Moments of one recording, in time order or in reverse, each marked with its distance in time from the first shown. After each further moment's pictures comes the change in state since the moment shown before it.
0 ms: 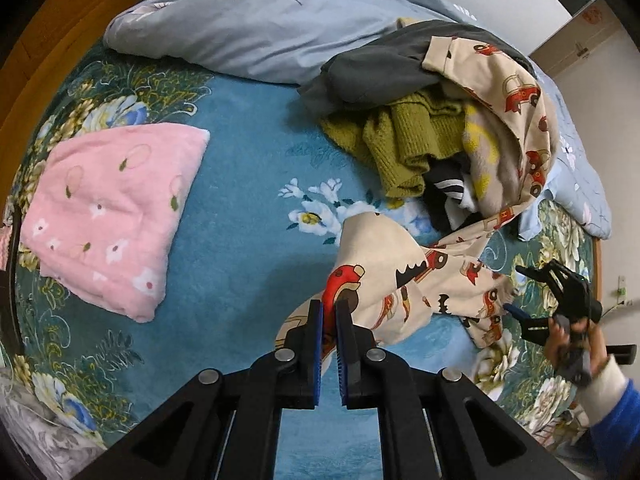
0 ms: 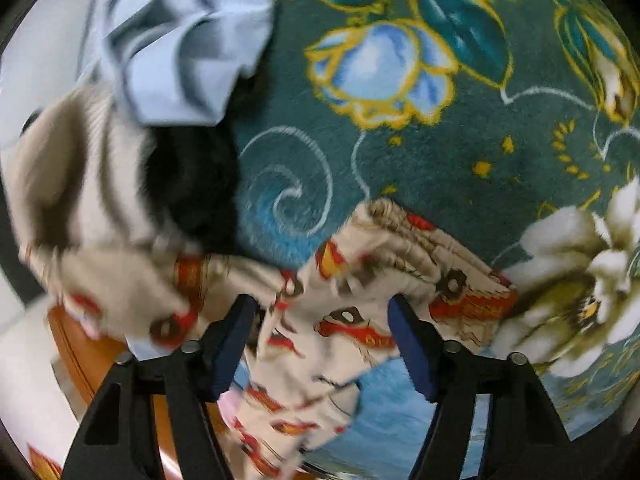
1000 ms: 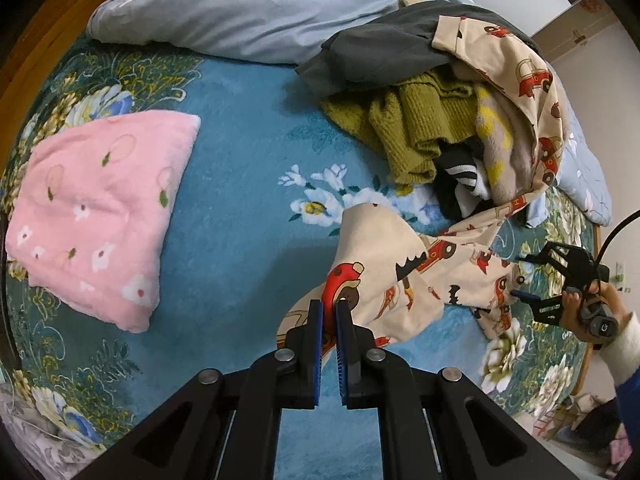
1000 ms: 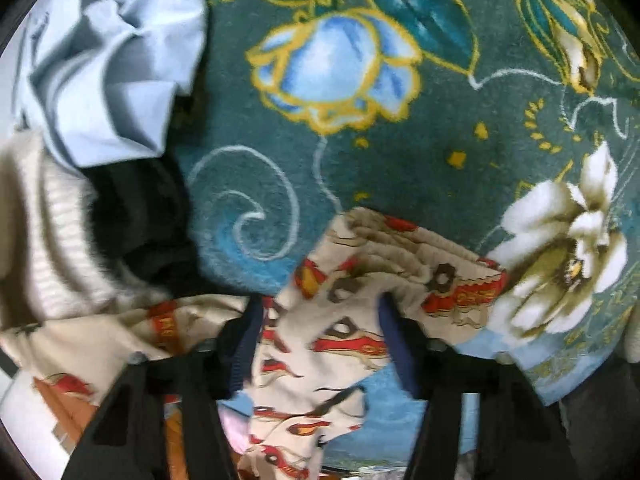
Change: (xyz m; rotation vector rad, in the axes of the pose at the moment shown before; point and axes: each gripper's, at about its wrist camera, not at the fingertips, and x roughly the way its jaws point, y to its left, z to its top) left arm 0.025 0.018 0.007 0.014 0.063 -0.016; right arm 0.014 0.015 0.004 0.165 0.011 -0.175
